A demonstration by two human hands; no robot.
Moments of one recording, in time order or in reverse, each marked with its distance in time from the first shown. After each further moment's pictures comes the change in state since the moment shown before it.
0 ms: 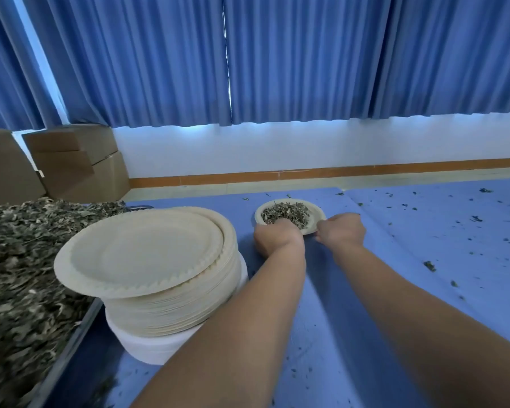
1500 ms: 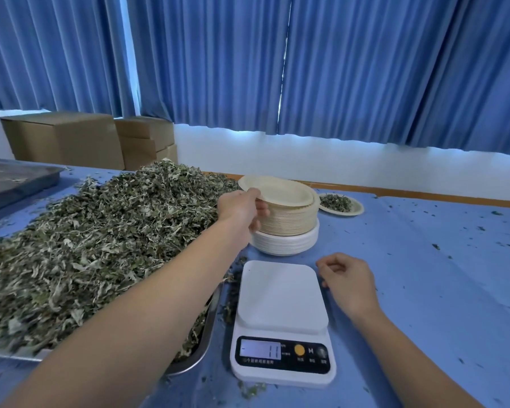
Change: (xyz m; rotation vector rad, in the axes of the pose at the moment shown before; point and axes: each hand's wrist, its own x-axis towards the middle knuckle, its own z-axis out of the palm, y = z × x) left_hand -0.086 0.056 -0.311 -0.180 -0.240 0.162; right_hand -0.295 0.049 -0.051 -0.046 -0.286 -0.407
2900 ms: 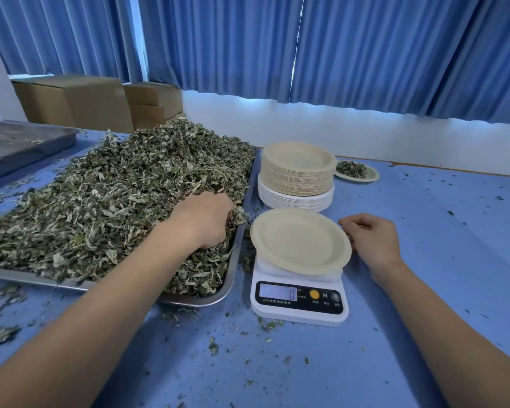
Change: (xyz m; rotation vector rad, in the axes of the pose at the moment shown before) left_hand -0.067 -0.004 -0.110 1.787 -0.184 0.299; right_hand 0.000 0.002 -0.012 0.153 0.040 0.094
